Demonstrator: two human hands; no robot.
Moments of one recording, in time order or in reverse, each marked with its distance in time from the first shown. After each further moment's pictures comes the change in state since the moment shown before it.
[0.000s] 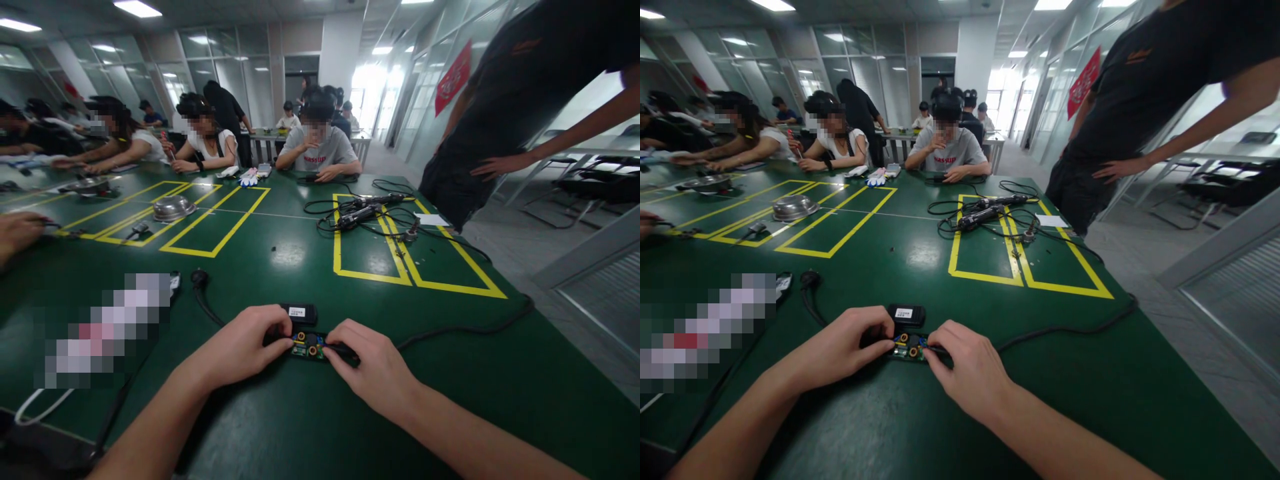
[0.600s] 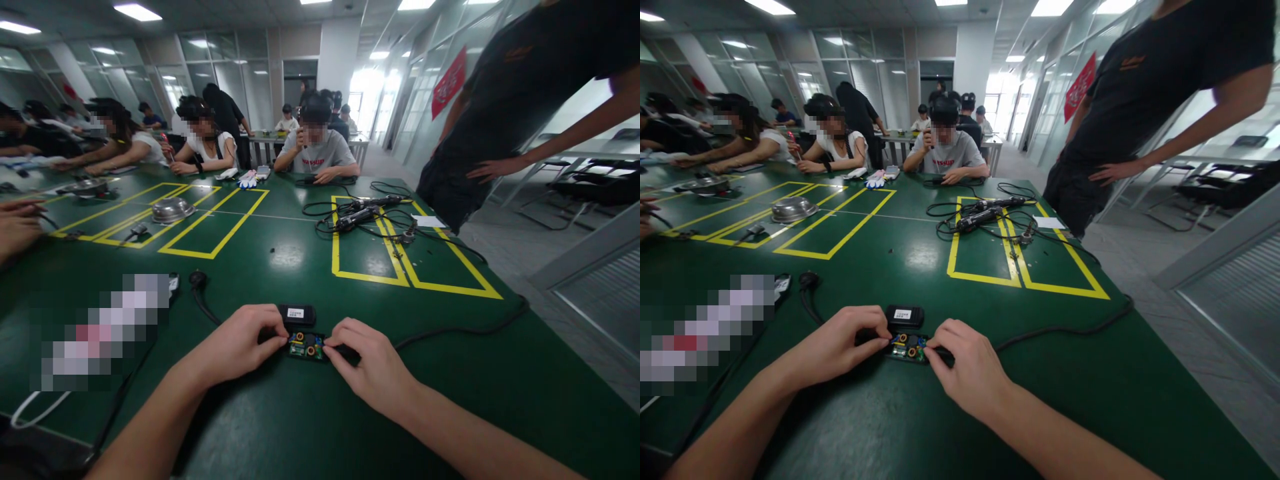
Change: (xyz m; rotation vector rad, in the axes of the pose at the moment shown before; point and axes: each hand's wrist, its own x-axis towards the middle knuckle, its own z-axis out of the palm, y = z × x) left_hand 0.000 -0.009 -0.003 0.018 0.017 0.063; right_hand 0.002 0.000 -0.002 0.049 0.013 0.025
